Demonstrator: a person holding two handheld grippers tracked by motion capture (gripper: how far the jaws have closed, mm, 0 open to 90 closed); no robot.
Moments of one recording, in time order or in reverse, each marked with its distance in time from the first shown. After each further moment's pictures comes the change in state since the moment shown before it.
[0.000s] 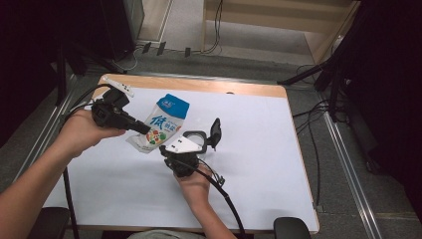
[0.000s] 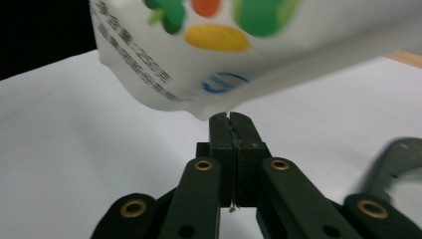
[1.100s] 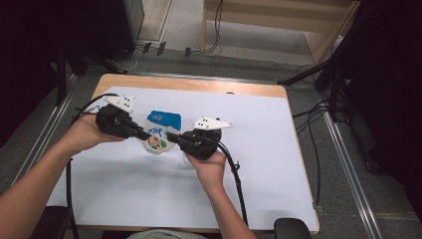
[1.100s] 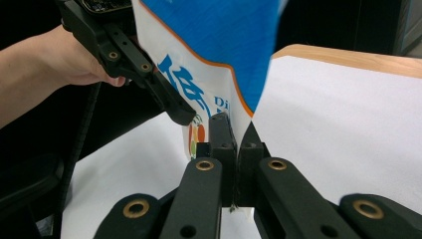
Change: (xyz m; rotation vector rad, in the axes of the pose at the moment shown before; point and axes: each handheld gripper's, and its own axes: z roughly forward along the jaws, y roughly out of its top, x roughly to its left) left arm 0.036 -0.026 0.028 -0.025 -0.042 0.345; right arm -0.058 0.031 -0.033 -0.120 0.298 0.201
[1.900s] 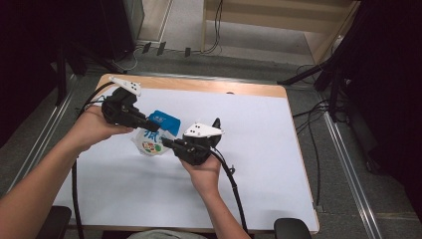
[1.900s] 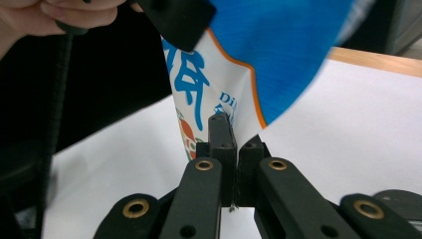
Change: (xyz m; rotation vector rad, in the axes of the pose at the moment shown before) left arm -0.012 0.041 -0.016 -0.072 -0.005 -0.144; right arm 0.013 -0.013 0.011 0.015 -0.035 -0.059
